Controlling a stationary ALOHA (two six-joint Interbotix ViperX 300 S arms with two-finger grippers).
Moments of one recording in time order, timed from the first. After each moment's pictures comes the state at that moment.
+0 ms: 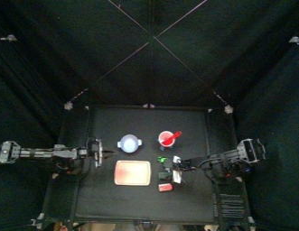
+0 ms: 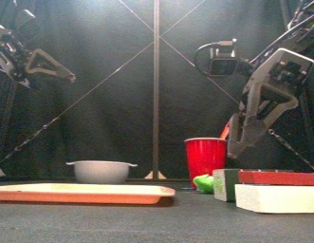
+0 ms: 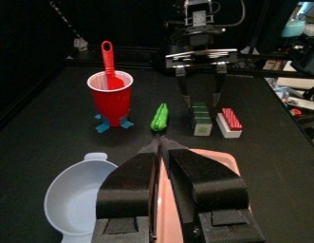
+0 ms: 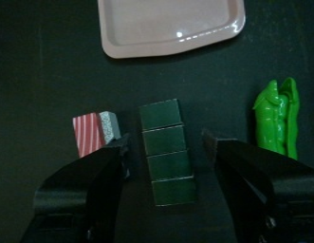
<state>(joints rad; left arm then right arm) 0.12 -0.86 1.31 0.00 -0.32 0.00 0.10 -0.16 0.89 0.24 0.13 0.01</state>
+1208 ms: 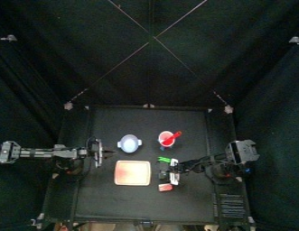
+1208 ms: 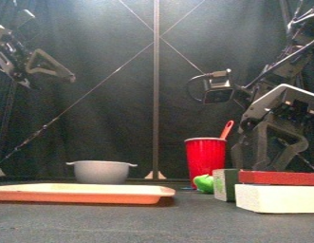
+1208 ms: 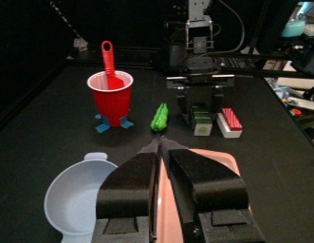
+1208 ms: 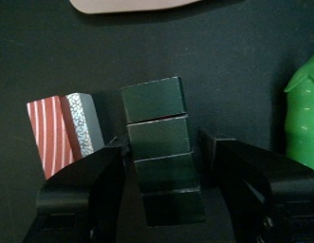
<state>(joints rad) 0.12 -0.86 1.31 0.00 -0.32 0.00 0.12 0.01 0.86 0.23 0.13 0.01</state>
